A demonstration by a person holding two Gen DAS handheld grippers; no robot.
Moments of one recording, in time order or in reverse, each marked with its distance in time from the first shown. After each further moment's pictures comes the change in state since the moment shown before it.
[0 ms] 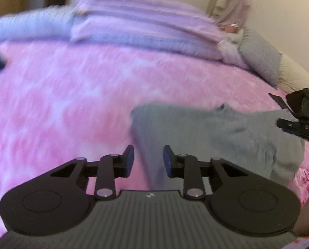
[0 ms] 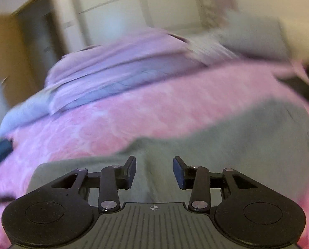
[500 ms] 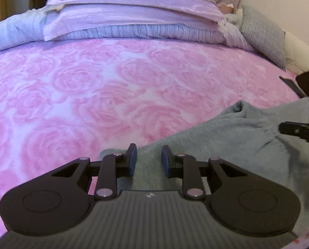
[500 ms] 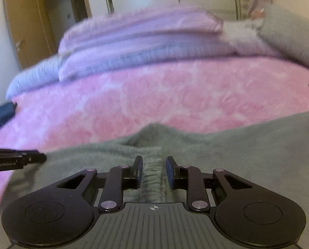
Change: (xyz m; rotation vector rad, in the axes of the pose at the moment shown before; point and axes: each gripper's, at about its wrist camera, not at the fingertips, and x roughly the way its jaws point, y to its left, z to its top) left arm 0.097 -0.018 0.020 0.074 0.075 0.023; right arm 0.056 -0.013 -0.001 -0.109 0.124 0.058
